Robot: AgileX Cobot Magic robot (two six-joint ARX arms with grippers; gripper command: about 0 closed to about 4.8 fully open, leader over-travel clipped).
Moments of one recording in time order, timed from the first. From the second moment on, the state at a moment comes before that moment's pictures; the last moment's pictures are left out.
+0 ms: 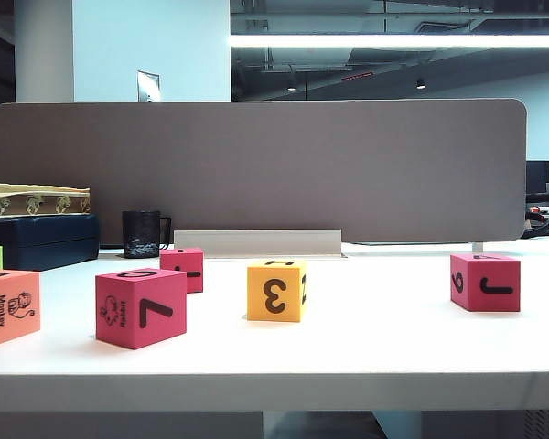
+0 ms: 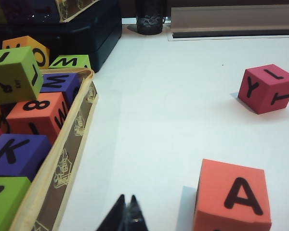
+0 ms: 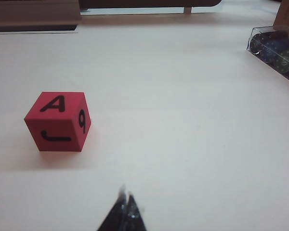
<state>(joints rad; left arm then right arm) 0.01 0.00 0.01 -0.18 0.00 0.06 -0.01 0.01 0.01 -0.19 0.00 0.02</state>
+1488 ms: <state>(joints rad) 0.01 0.00 0.16 -0.08 0.33 -0.45 -0.01 0.01 0.22 -0.12 -0.18 0.34</state>
